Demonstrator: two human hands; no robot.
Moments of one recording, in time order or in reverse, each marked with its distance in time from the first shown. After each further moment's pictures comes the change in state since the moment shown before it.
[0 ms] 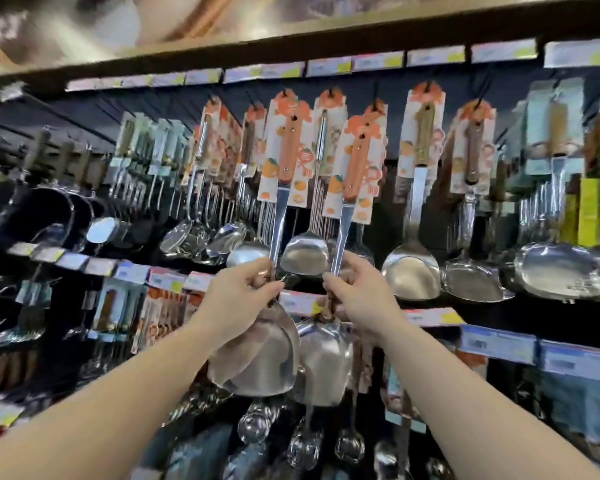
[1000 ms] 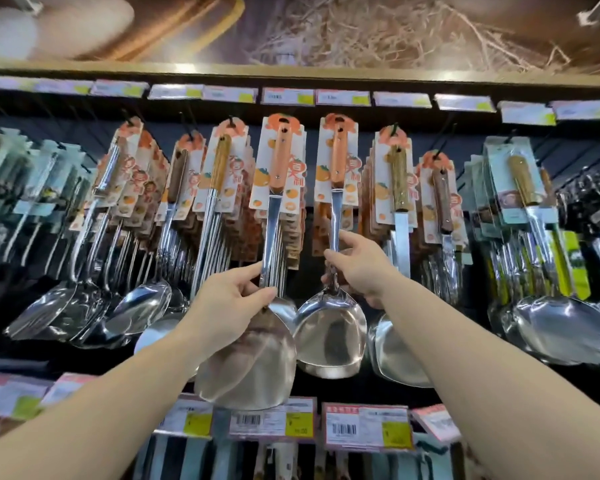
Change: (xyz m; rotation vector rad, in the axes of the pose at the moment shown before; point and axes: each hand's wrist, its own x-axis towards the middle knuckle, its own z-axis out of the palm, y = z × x) left_hand 0.169 -0.063 0.063 -0.257 -0.020 0.161; right_hand 0.181 -0.005 -0.047 -0.106 0.211 -0.032
